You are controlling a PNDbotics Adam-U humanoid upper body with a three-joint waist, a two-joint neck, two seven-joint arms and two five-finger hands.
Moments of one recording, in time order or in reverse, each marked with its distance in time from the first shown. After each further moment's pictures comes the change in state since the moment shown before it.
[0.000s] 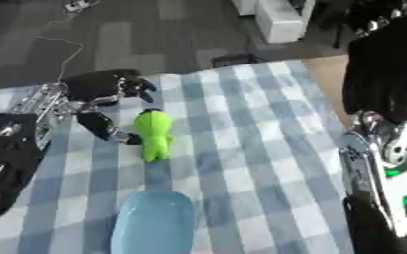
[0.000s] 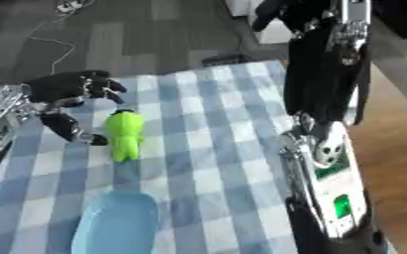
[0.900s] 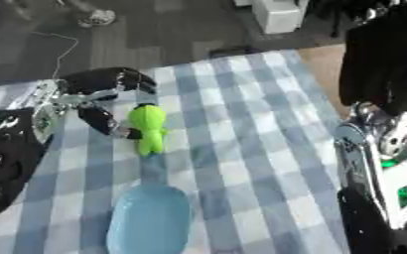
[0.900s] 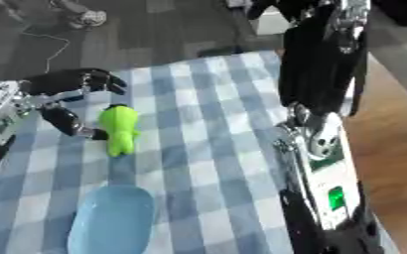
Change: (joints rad) left arm 0.000 -0.008 -0.006 0.021 0.212 0.031 -0.160; right arm -0.009 0.024 0.006 0.000 0.000 -0.002 0.002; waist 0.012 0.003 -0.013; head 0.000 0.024
